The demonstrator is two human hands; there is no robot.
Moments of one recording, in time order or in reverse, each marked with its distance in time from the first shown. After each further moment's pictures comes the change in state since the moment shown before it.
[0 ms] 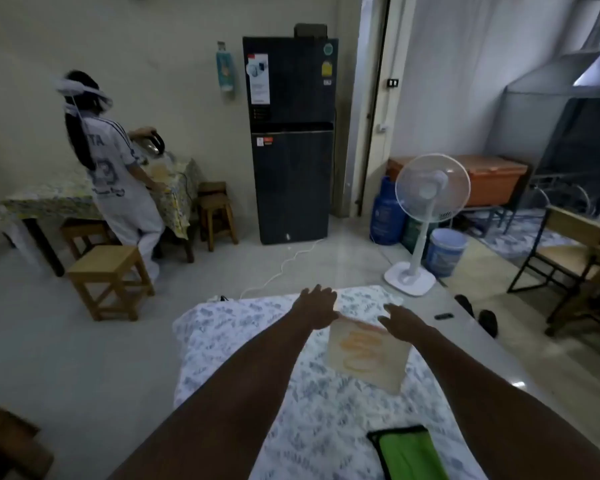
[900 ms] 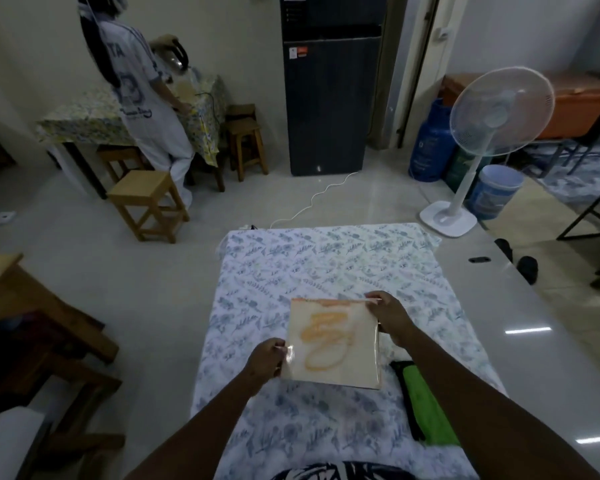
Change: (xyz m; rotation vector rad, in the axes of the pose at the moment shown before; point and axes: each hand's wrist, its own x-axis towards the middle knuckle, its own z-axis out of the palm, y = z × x) left_hand -0.202 -0.062 0.203 -1.290 -0.082 -0.758; right_hand -0.055 -0.067 0.126 1.017 -0.156 0.142
